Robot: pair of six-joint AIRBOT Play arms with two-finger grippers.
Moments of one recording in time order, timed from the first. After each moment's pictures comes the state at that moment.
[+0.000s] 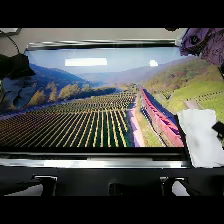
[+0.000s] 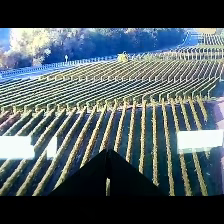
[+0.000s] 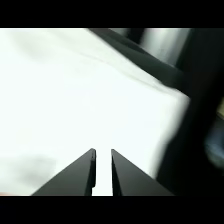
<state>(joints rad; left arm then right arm) -0.01 -1.39 2.01 1.32 -1.66 -1.70 -0.52 -1.10 1.04 1.27 -1.36 -1.13</state>
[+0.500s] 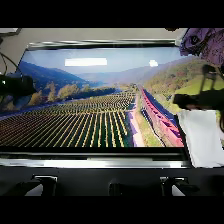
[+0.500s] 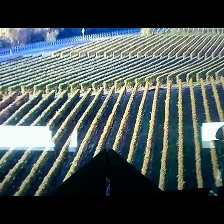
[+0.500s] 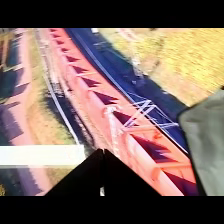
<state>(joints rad) -0.01 -1.13 1.54 1.39 -1.49 -1.62 -0.05 -1.06 1.11 1.69 -1.05 -1.53</state>
